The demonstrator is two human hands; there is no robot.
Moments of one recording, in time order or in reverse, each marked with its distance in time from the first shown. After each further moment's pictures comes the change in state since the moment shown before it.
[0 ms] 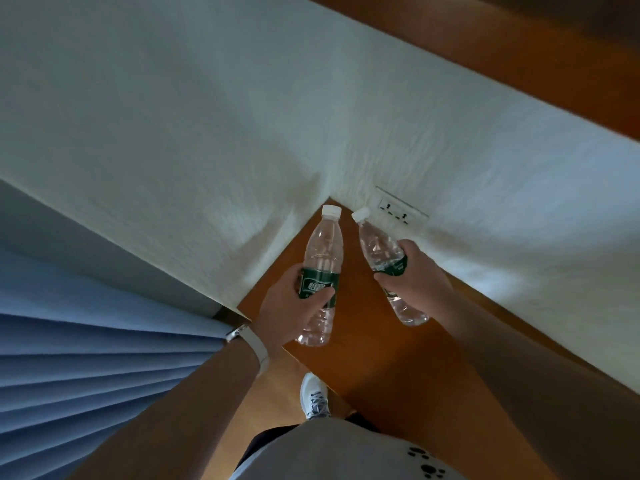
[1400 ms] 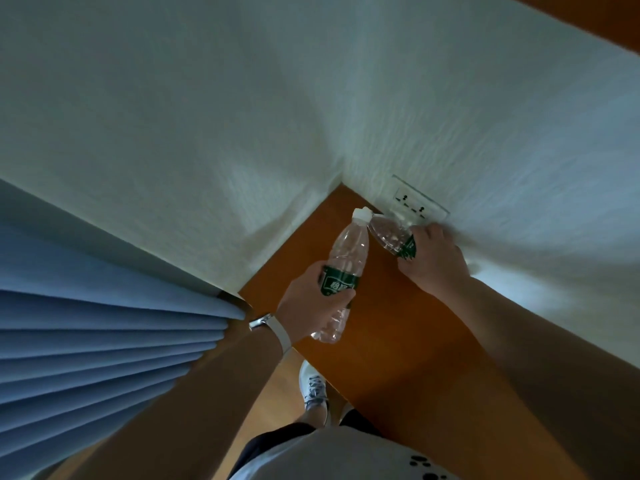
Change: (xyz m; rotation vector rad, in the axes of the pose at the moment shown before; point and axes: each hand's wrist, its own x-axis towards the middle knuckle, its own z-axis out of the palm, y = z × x) left_hand 0.010 -0.007 0.029 0.015 -0.082 -0.047; right_hand 0.038 0.012 -0.004 -0.503 0.007 -0.136
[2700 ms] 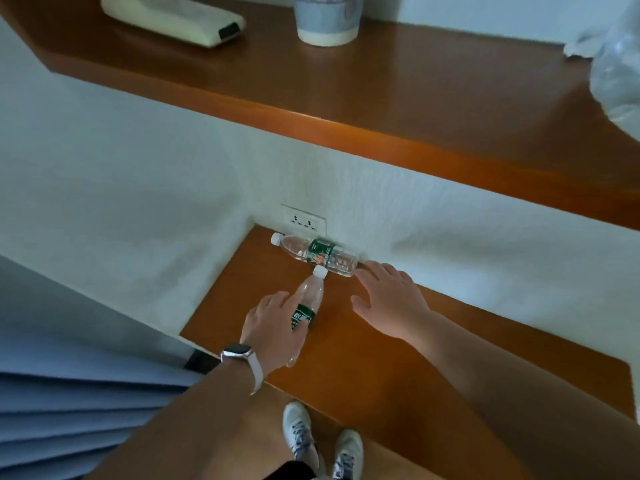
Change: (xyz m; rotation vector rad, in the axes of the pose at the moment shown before) left_hand -0.065 0.056 0.065 0.938 0.057 0.340; right_hand -0.167 0.061 -0.031 0.000 0.110 -0.041
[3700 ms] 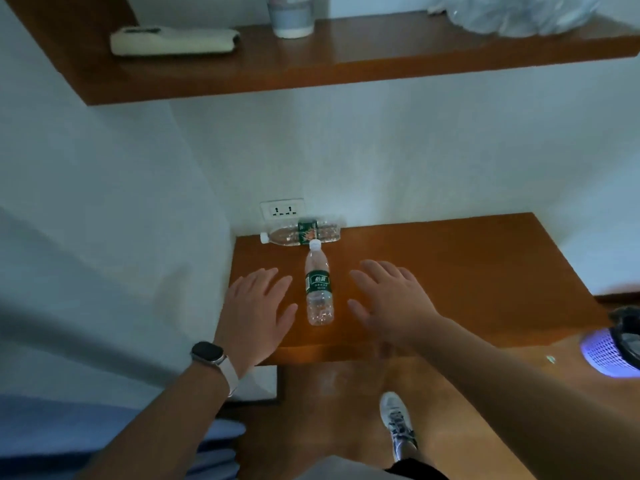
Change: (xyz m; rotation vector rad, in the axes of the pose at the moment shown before) left_hand -0.080 -0.114 -0.102 0.210 0.207 0.582; right_hand -0.140 -0.200 -0.016 0.060 0.146 0.378
